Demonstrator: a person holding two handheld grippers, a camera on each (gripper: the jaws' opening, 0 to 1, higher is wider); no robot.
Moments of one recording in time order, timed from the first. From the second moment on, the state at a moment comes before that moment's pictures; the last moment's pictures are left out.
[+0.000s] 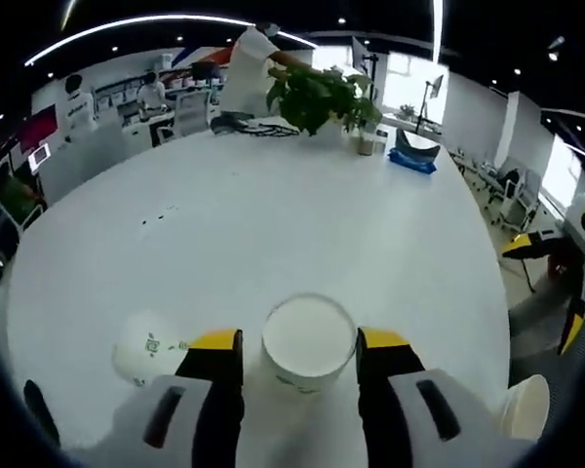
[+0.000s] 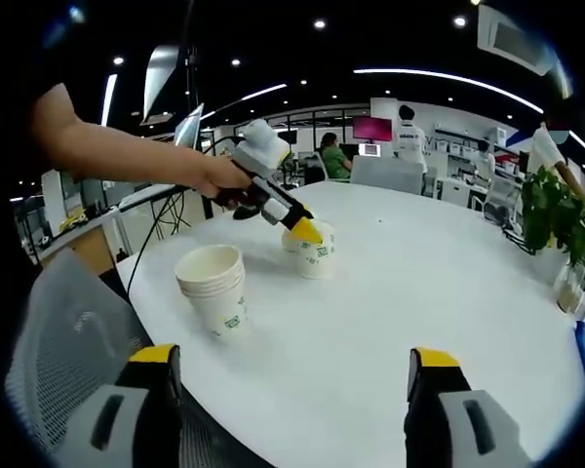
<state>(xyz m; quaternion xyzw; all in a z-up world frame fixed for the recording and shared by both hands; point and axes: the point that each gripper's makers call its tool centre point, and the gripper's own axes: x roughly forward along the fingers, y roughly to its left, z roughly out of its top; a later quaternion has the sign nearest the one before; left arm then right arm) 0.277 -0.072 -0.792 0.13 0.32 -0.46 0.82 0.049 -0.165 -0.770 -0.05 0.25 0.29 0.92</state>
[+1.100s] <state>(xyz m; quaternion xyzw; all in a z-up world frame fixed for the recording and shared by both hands) 0.228 -0.060 -0.728 0.10 0.27 -0.50 0.82 0.050 -0.168 -0.759 -0.04 0.24 0.29 0.93</state>
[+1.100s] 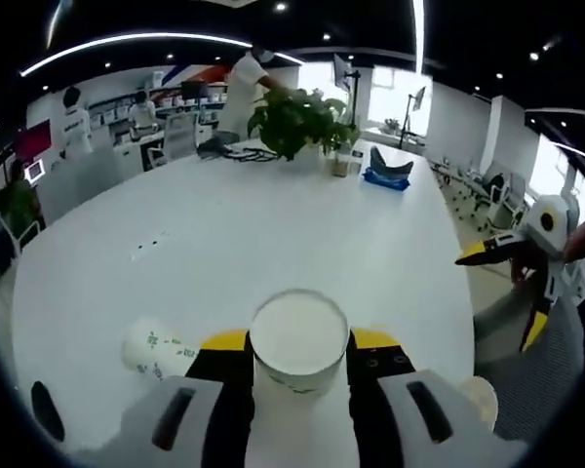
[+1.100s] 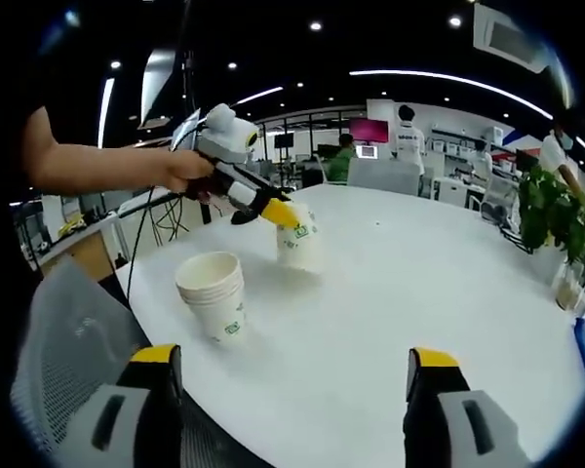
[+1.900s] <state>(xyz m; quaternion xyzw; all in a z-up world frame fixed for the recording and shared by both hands) 0.145 -0.046 -0.640 0.07 0.21 -0.55 0.81 0.064 -0.115 -0.693 0.03 0.19 0.36 0.91</state>
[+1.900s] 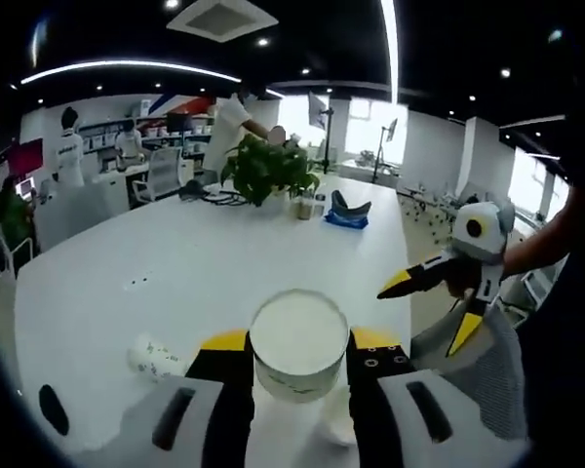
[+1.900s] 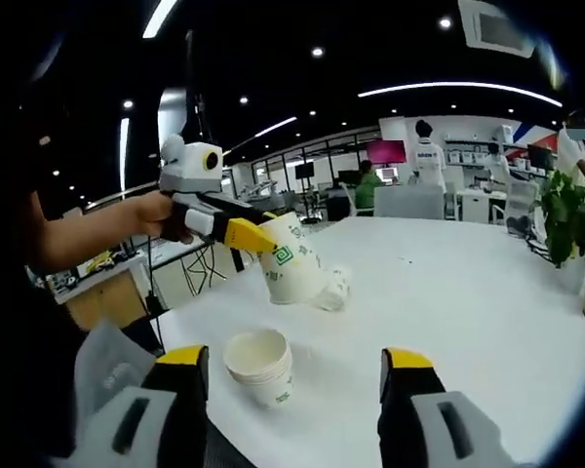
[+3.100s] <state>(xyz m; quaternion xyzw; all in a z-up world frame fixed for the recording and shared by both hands) 0.073 -0.057 -0.631 0.05 0.16 -0.65 0.74 0.046 -0.069 -0.674 0.20 0.21 0.46 0.84</state>
